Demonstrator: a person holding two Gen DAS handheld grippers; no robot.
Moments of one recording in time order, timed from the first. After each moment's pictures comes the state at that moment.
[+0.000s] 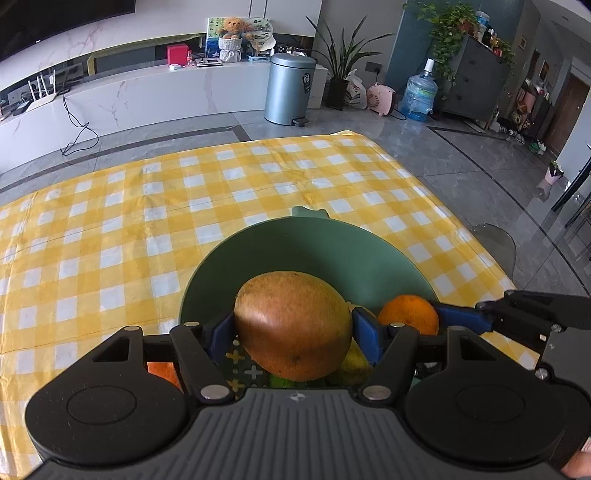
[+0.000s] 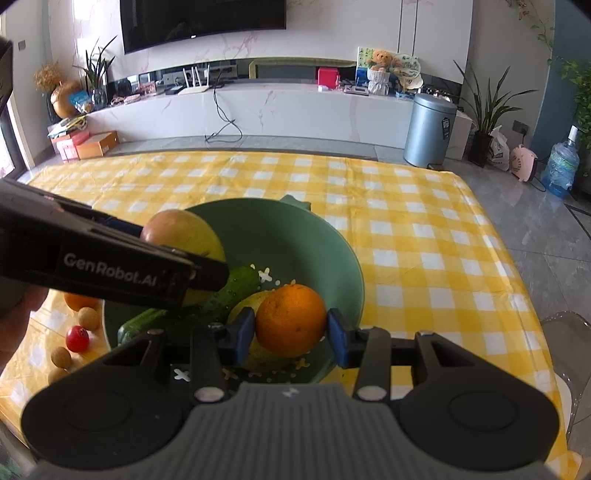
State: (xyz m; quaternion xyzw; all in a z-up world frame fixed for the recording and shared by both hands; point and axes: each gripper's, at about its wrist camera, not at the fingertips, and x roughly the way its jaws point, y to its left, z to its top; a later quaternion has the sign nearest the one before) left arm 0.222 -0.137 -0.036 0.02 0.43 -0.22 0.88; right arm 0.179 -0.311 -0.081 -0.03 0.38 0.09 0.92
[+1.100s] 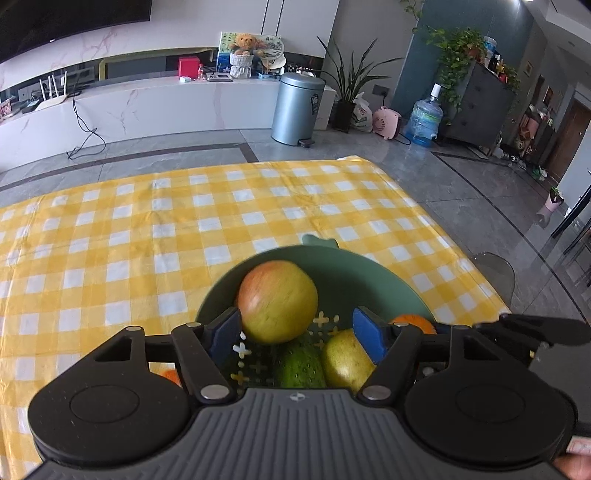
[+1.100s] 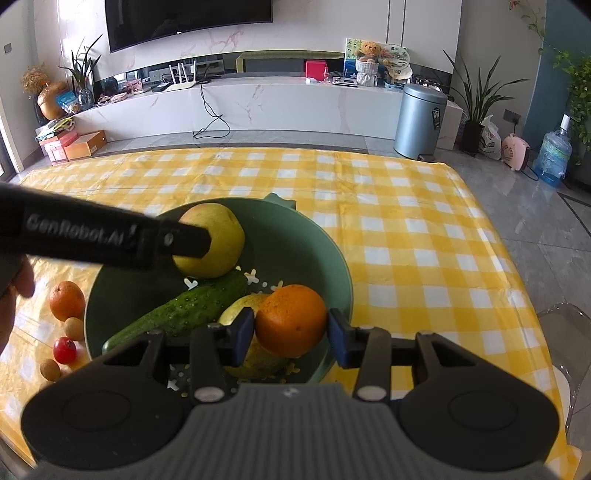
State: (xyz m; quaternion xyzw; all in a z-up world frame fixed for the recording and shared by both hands) left arm 0.226 -0.126 -0.028 -0.01 0.40 -0.21 0.89; right arm 0.190 -0.312 -0.081 -0.02 0.39 0.07 0.92
